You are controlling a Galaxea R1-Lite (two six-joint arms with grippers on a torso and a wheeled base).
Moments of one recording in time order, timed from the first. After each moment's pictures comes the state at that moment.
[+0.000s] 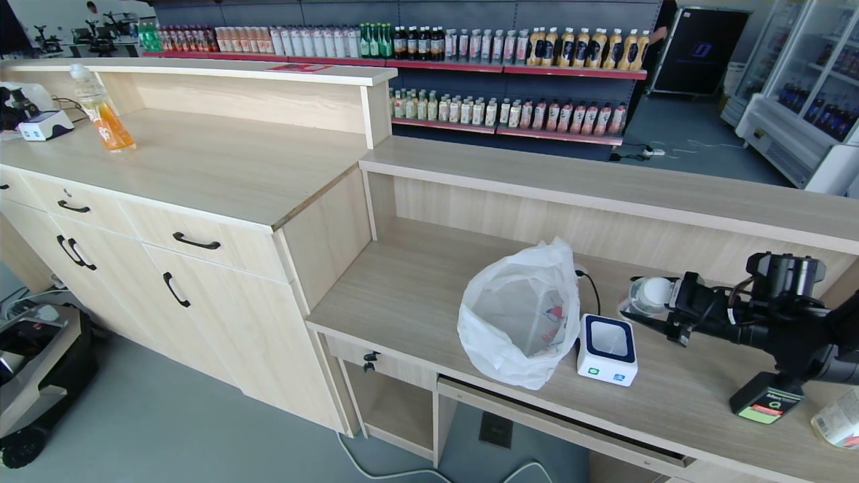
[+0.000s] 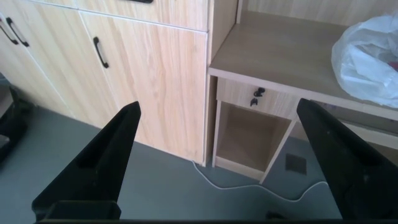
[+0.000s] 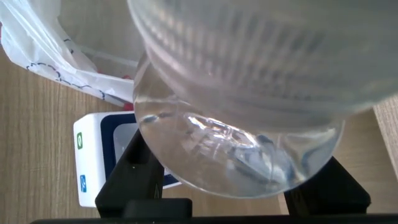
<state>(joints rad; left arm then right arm) 0.00 0.00 0.00 0.00 0.00 0.01 -0.21 2.12 -0.81 -0.93 0.83 -1.23</state>
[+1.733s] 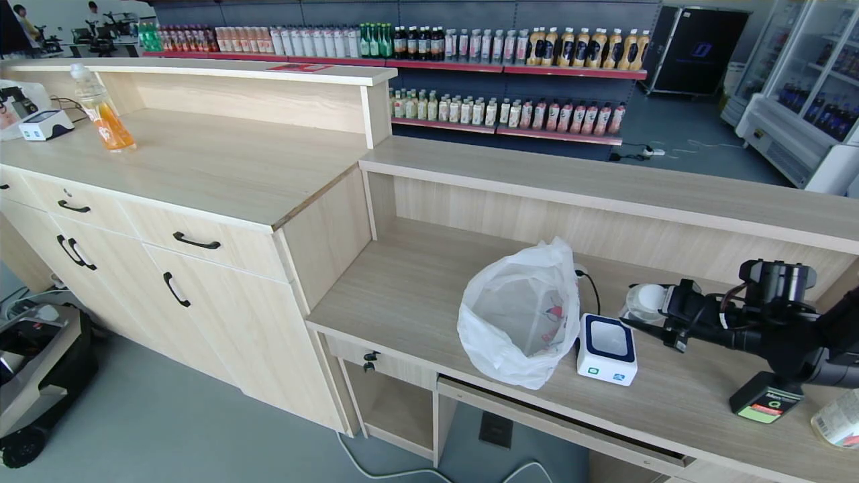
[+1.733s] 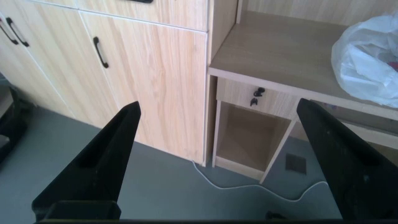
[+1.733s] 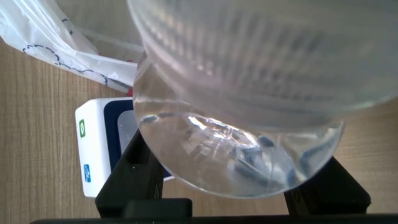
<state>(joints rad) 0.00 0.00 0.00 0.00 0.00 0.01 -0.21 2.16 -0.82 -0.92 0.79 -1.24</state>
